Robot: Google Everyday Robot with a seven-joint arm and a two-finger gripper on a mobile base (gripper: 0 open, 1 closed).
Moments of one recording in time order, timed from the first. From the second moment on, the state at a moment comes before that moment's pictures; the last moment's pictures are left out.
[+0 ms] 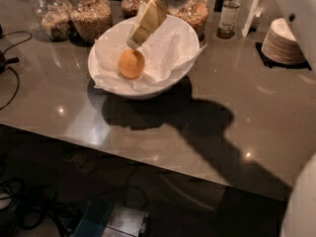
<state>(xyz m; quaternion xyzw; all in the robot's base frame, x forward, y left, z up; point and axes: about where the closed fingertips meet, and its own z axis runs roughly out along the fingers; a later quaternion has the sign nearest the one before) 0.634 0.055 1.013 -0.65 0.63 0.19 0.37</state>
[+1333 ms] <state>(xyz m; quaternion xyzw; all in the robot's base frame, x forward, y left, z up) 0.648 0.066 0.957 -0.57 0.68 0.24 0.41</state>
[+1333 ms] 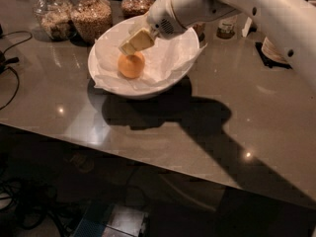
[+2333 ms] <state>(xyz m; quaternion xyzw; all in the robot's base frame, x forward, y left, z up) 0.657 0.073 0.918 -0.54 0.71 0.24 0.38</state>
